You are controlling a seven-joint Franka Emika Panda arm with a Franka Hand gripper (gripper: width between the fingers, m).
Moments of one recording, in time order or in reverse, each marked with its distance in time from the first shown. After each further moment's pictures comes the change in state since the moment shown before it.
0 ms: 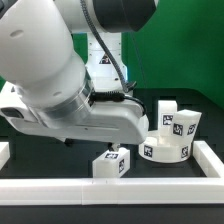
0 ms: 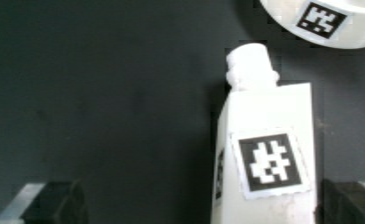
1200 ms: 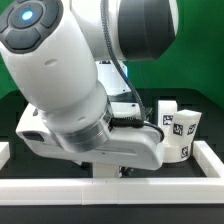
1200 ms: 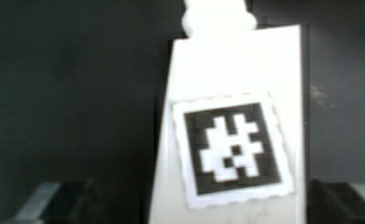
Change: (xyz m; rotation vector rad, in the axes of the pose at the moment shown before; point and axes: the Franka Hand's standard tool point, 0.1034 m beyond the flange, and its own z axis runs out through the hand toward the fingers) arm 0.024 -0.020 0.035 0.003 0.066 0.005
